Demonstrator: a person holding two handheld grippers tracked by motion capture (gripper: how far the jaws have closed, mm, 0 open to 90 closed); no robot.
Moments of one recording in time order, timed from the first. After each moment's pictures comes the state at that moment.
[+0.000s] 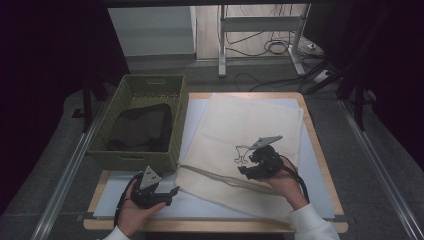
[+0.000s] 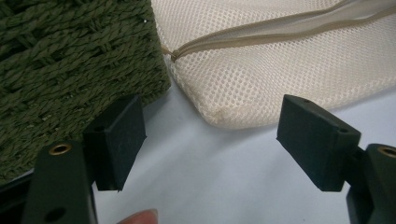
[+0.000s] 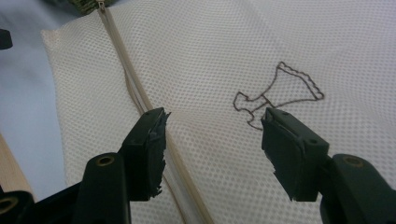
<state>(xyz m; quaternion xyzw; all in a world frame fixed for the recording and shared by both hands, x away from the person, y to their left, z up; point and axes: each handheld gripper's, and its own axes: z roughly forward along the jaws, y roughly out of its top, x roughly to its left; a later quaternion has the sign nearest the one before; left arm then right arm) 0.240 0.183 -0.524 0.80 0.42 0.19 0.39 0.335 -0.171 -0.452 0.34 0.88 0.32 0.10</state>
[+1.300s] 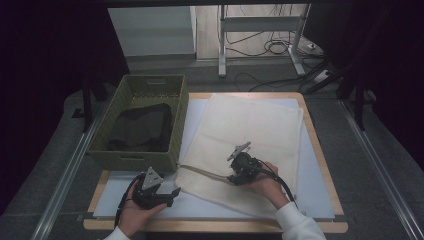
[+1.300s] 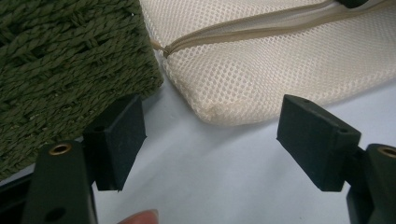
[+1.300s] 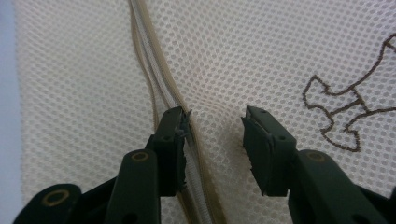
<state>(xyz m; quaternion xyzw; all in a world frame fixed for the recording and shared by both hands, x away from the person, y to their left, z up) 0.241 0.179 -0.527 0.80 0.42 0.18 0.38 0.347 -0.125 -0.501 0.28 0.93 0.22 0.07</state>
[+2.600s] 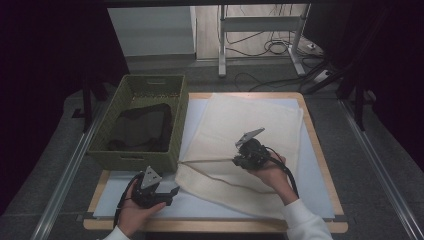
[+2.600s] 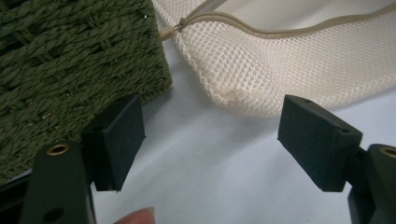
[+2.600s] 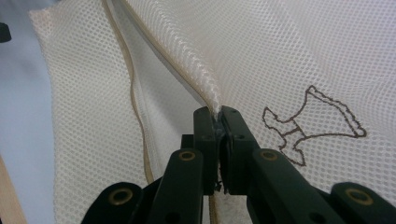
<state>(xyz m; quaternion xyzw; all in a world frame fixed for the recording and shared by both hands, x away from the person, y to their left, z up) 0.242 0.182 -0.525 0.80 0.42 0.19 0.38 0.361 -0.143 -0.457 0.28 0.91 0.29 0.08</state>
